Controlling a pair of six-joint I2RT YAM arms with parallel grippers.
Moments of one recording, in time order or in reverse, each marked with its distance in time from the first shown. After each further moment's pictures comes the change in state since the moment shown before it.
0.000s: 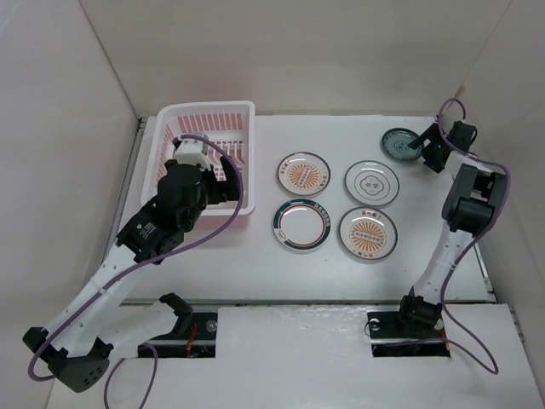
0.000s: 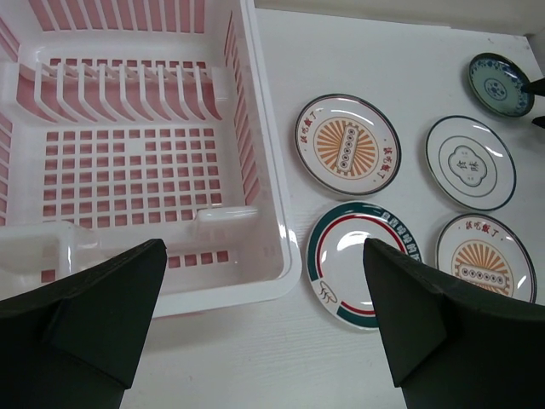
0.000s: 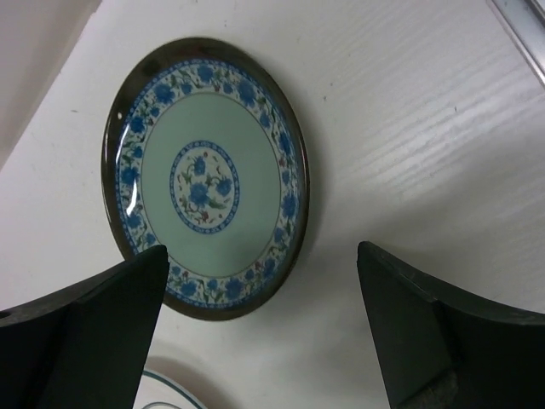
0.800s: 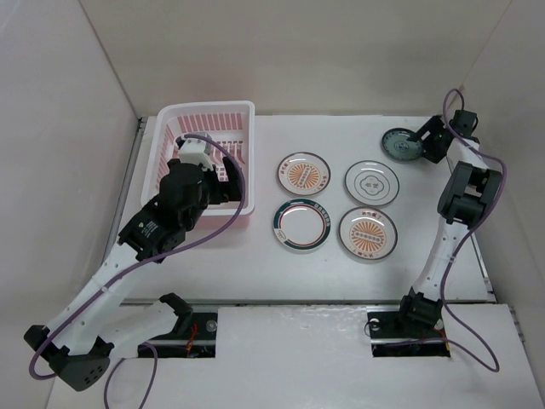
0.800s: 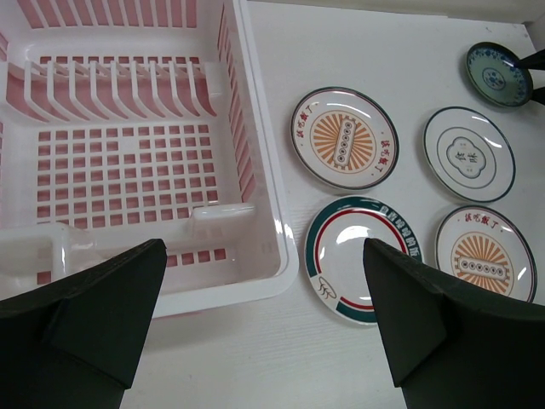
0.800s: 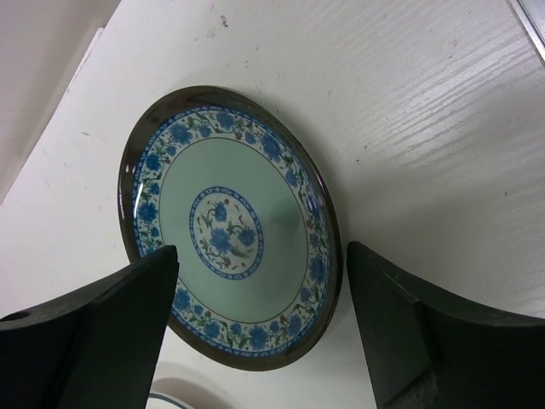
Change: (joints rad) left arm 0.000 0.011 0.000 0.001 0.022 0.010; right arm 0.000 0.210 0.404 -0.288 -0.065 -0.009
